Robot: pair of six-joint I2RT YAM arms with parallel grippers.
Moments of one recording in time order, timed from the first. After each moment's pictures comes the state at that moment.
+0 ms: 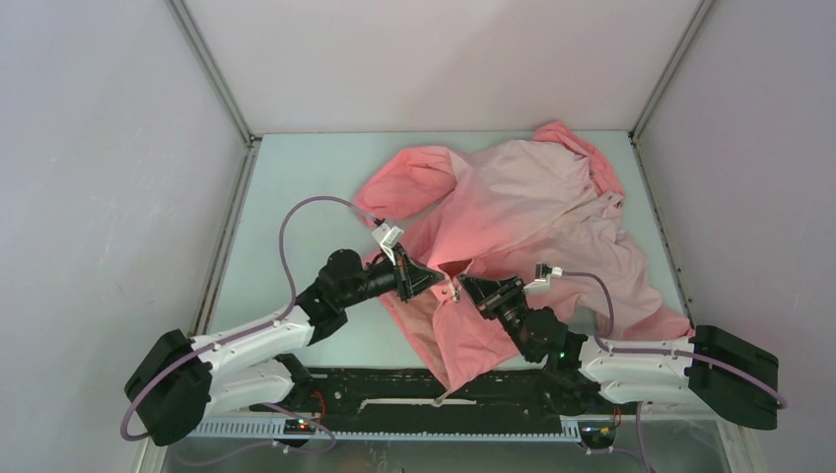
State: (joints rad) left arm -0.79 1.06 0.44 0.56 0.35 -0.54; right arm 1.17 1.01 0.13 0.91 0.65 1.29
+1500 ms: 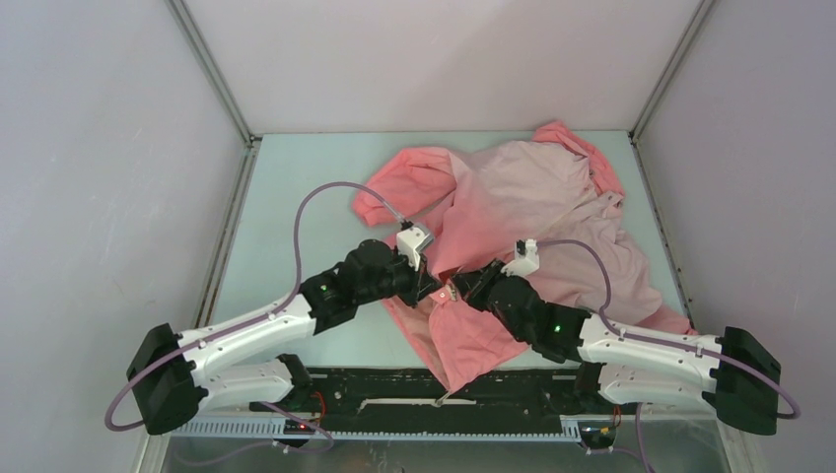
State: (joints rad) left arm -0.93 1.08 0.69 -0.03 0.13 -0.29; right arm 1.12 1.00 0.49 0.13 0.56 1.25
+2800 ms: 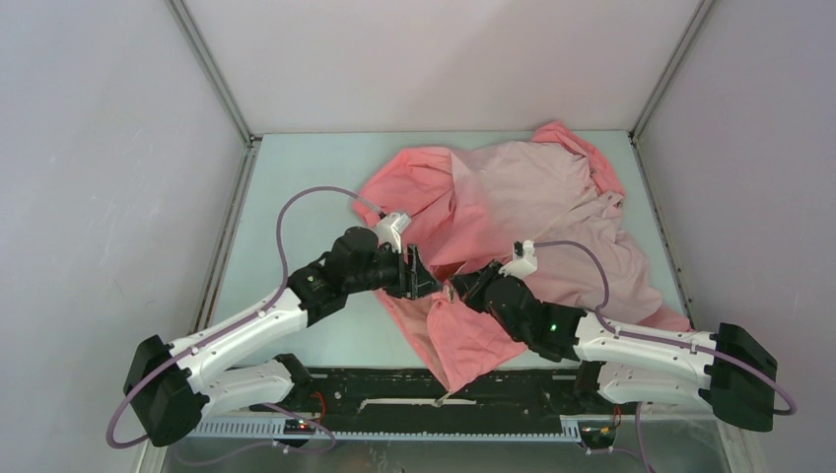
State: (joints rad) left arm -0.80 1.05 0.73 -0.15 0.29 -0.65; right arm 1.13 1.03 0.51 0.08 0.57 1.30
